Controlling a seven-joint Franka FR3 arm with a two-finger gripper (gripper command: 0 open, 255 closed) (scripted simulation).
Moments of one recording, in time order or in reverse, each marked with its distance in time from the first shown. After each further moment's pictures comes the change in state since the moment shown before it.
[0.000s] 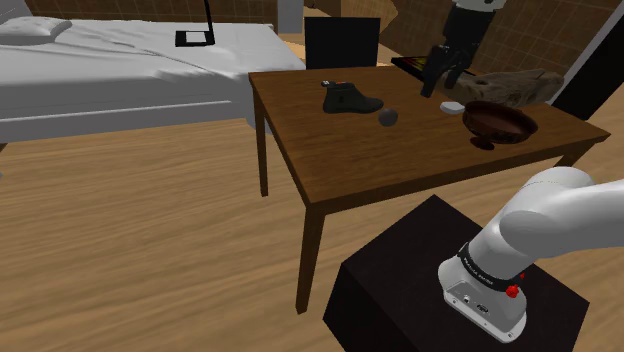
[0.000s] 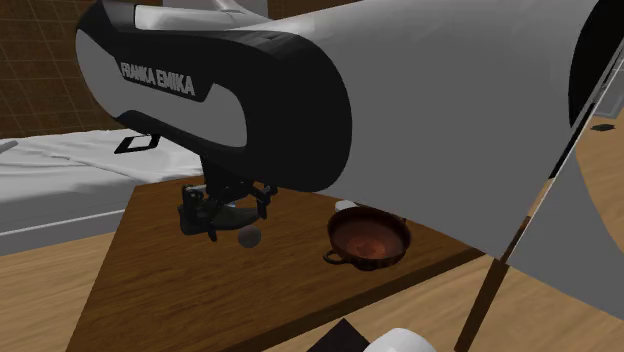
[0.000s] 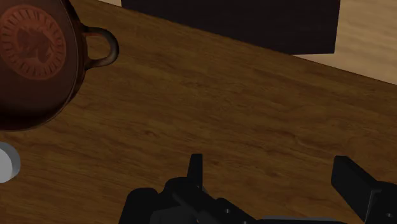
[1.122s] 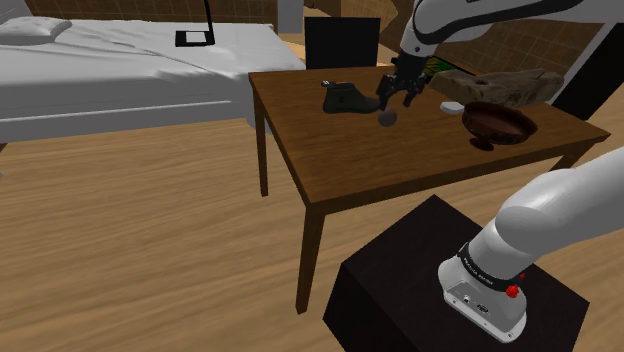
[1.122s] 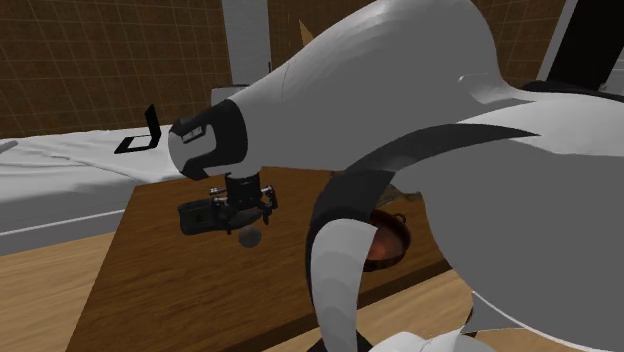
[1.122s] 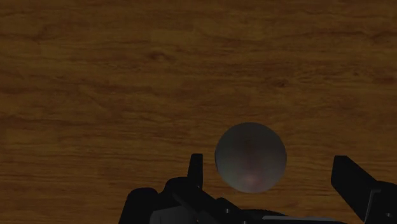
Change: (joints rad) arm -0.091 0.394 -0.080 -0.035 -0.014 0.475 0.067
